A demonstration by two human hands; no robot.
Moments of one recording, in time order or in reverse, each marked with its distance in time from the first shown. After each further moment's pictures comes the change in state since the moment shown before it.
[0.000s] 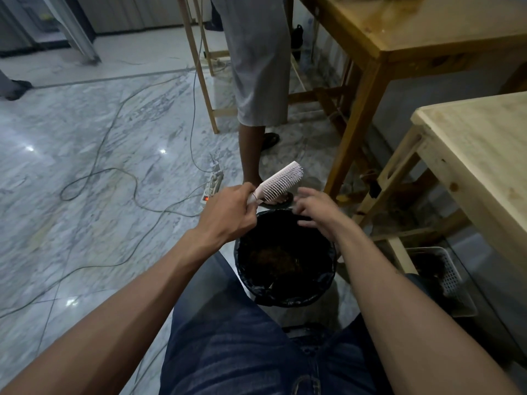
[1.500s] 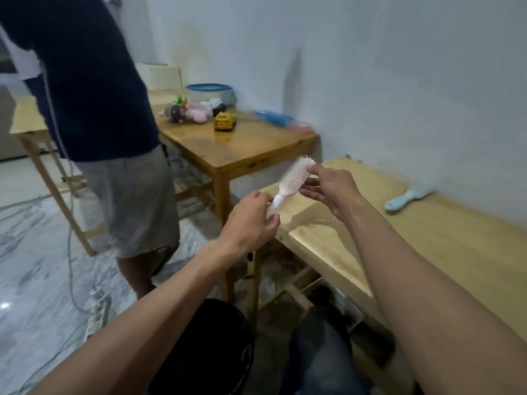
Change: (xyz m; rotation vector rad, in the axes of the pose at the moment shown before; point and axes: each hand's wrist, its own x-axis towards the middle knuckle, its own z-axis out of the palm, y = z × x) left_hand 0.078 0.256 -0.051 -0.338 0.008 0.548; right_hand -0.188 -0.116 -0.221 0.524 0.674 -0.477
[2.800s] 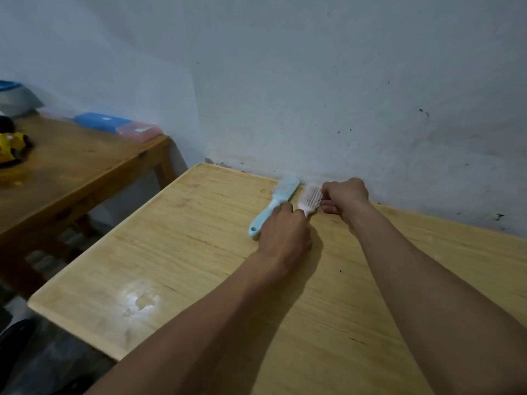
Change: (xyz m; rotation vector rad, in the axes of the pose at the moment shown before) left_hand 0.121 0.229 0.224 -0.037 -0.378 0.368; right_hand 0.091 -0.023 -0.321 -0.318 0.815 0.174
